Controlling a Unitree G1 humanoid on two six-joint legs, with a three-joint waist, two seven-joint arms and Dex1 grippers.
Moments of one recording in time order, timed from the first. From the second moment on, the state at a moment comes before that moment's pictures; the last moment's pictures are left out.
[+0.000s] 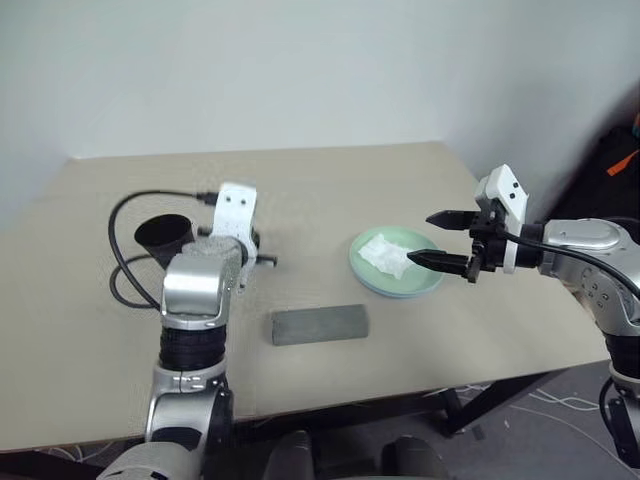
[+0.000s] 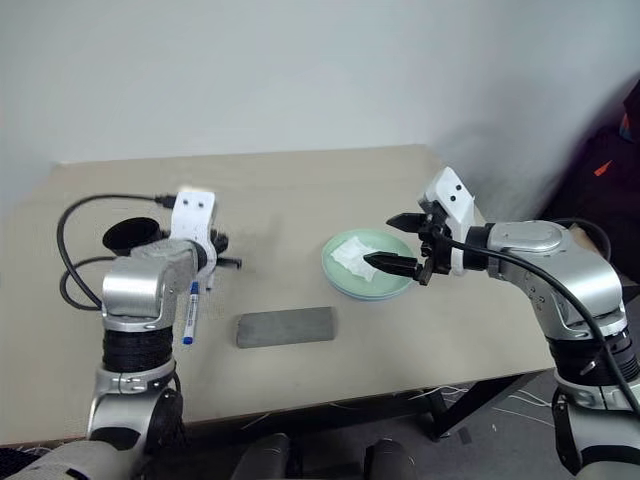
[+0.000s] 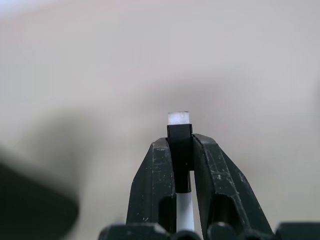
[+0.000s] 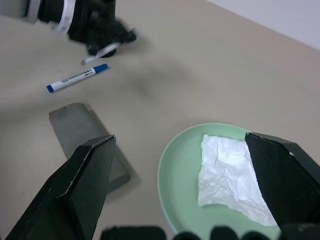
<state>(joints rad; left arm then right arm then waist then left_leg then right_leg) -0.67 0.38 0.02 -0.18 0.02 1.18 -0.27 -0.59 -0.76 0.04 -0.25 0.55 0.84 0.89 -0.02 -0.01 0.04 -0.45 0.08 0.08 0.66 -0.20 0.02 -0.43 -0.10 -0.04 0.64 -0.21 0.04</state>
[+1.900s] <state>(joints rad) -0.63 0.52 0.32 0.48 -0.15 -0.09 -0.29 -0.63 -0.73 0.03 -0.24 0.56 0.88 0.87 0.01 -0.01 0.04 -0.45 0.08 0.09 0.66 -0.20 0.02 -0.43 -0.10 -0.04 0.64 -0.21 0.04</state>
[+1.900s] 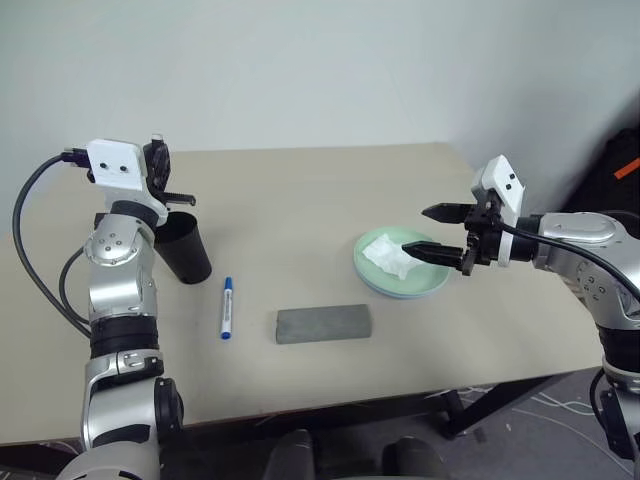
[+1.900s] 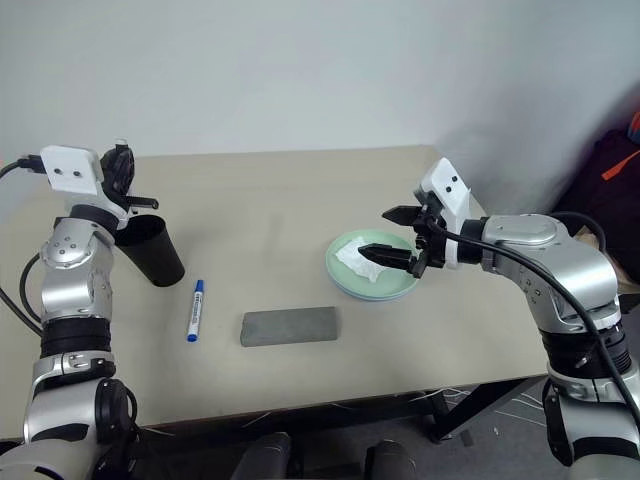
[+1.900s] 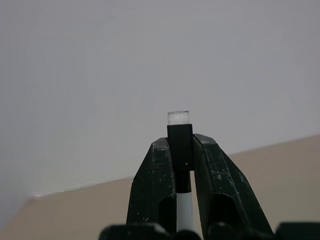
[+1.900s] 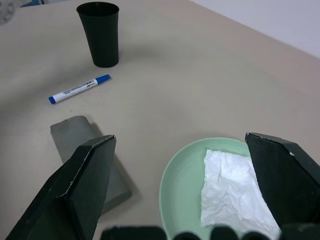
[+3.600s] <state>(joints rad) -0.64 0.64 0.25 0.14 -0.41 0.38 -0.60 -0.63 -0.71 0.03 -0.25 0.56 0.90 0.84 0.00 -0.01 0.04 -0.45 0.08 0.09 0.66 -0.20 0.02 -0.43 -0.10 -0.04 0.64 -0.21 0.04</state>
